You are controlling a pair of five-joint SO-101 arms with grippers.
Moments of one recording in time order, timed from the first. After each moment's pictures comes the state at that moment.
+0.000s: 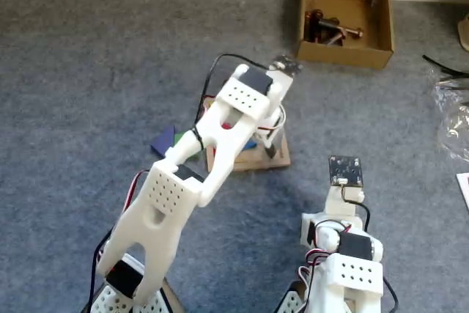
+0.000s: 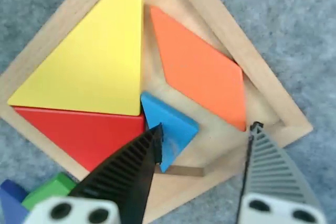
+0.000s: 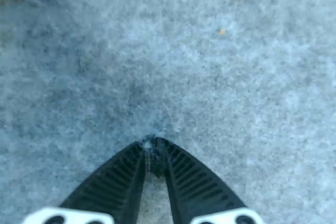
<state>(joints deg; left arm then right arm) 25.5 54.0 -48.6 90.8 5.6 6.7 -73.8 93.0 58.2 10.2</state>
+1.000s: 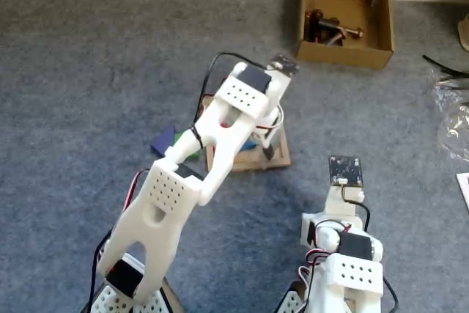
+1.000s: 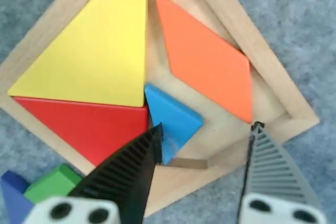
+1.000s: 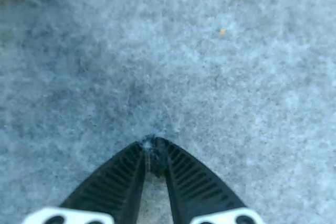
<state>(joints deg) 25.5 54.3 -51.4 94.3 5.5 6.7 -73.8 93.0 58.2 10.2</state>
